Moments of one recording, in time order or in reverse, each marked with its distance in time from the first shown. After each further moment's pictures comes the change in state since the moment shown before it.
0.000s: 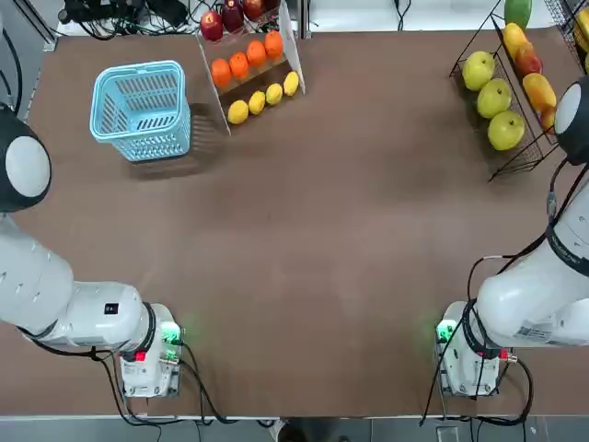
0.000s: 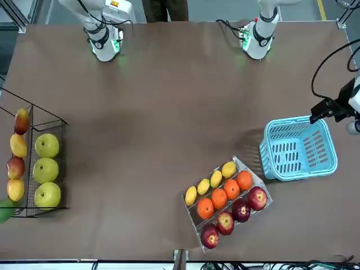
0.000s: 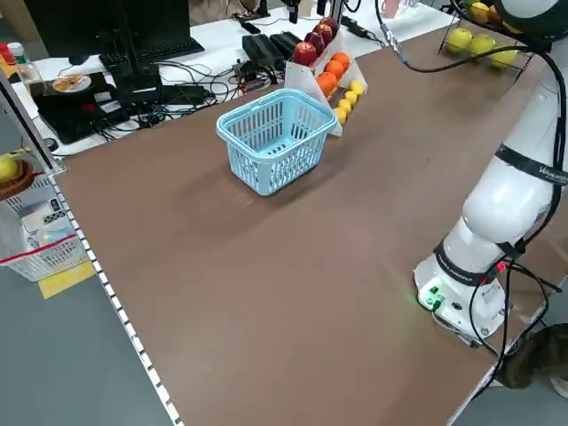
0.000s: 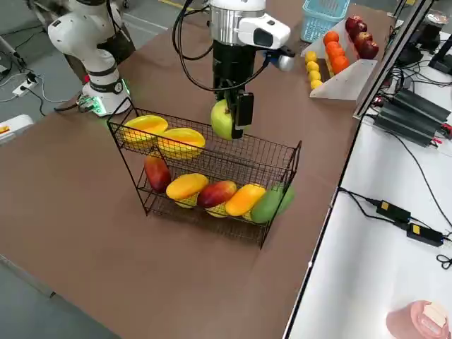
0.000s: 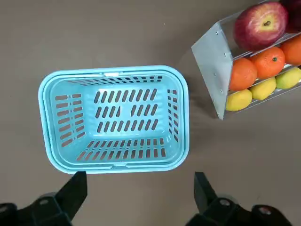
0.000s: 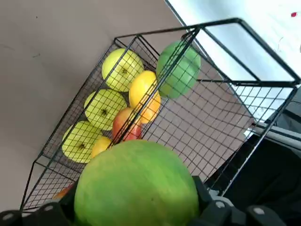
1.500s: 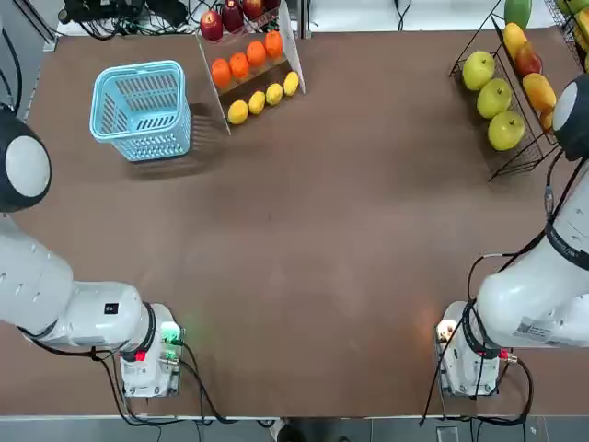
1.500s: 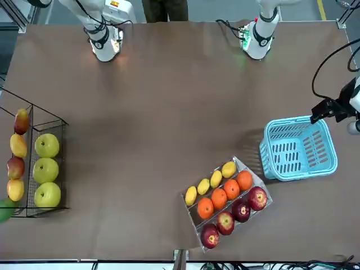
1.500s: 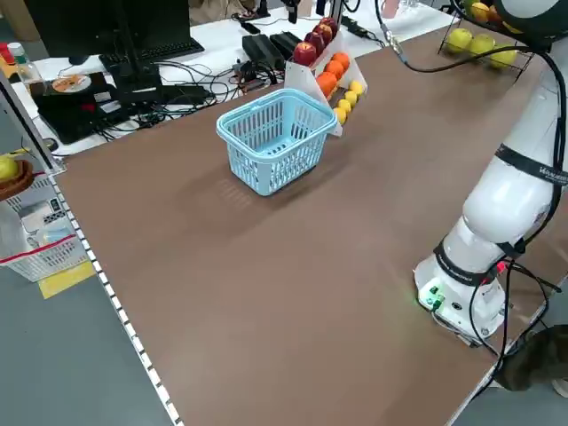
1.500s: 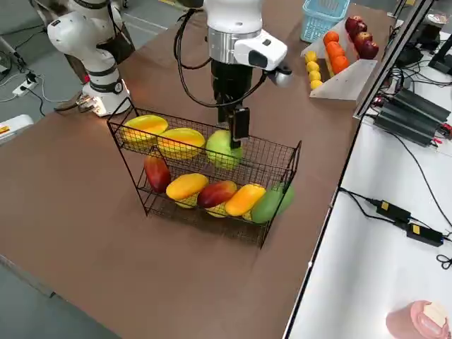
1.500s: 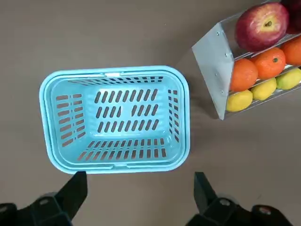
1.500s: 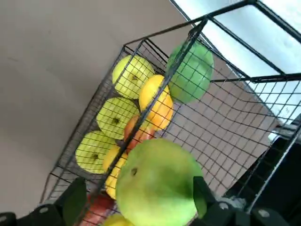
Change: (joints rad) left arm 0.002 0.000 0.001 0.001 0.000 0.000 0.000; right arm -0.020 0.048 -0.012 0.052 0.091 -0.078 0.066
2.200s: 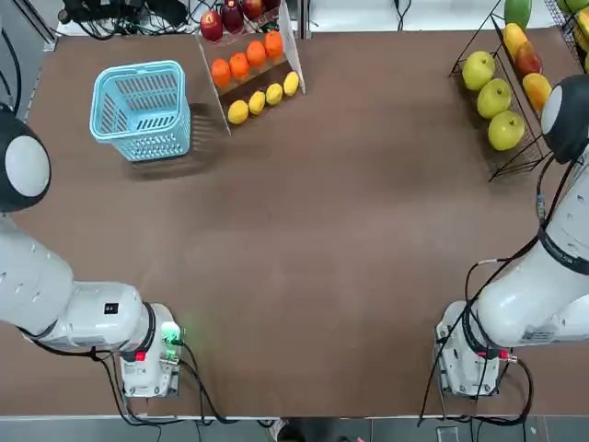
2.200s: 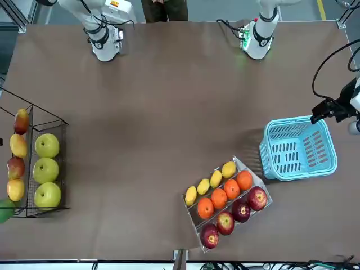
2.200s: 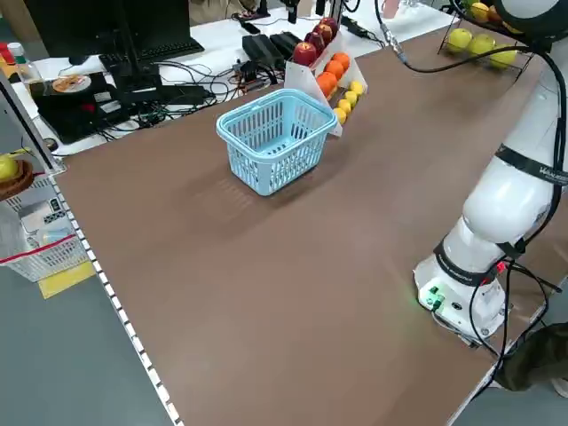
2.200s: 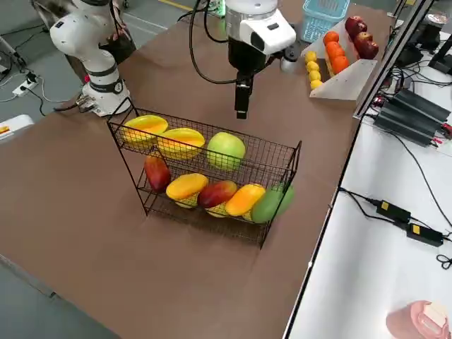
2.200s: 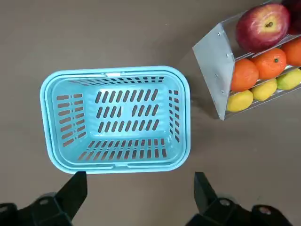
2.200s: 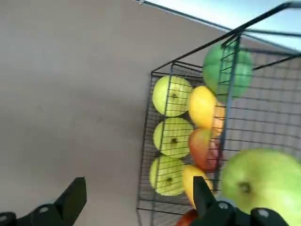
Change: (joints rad) left arm 0.002 0.000 0.000 0.000 0.000 0.000 0.000; right arm 0.178 -0.023 -0.146 -0.035 0.186 -0.114 0.516
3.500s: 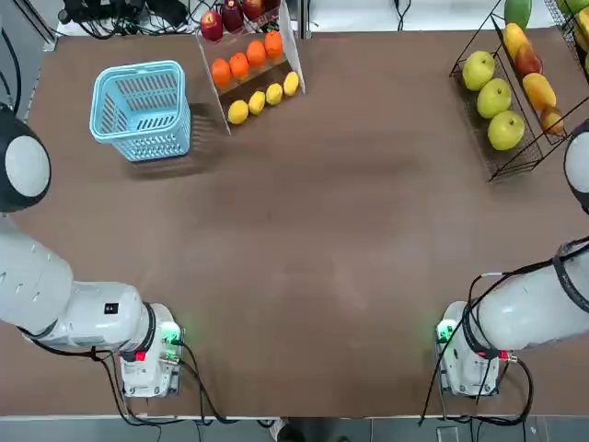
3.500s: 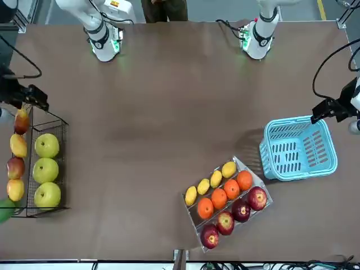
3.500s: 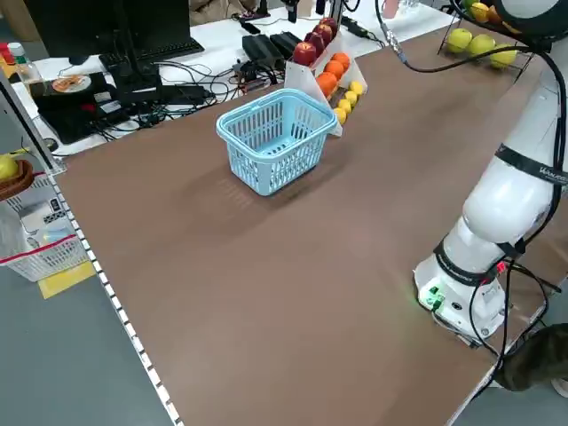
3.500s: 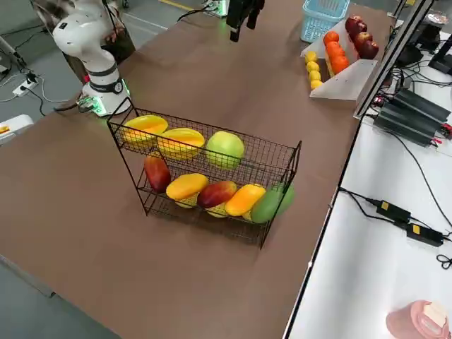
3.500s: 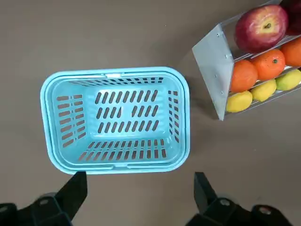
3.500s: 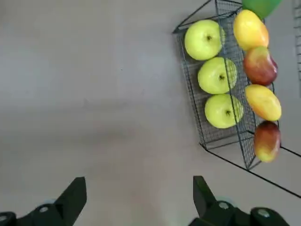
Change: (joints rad) left arm 0.000 0.000 -0.001 0.004 0.000 0.000 0.000; right arm 0.108 -0.348 0.299 -0.280 -0.295 -0.094 0.645
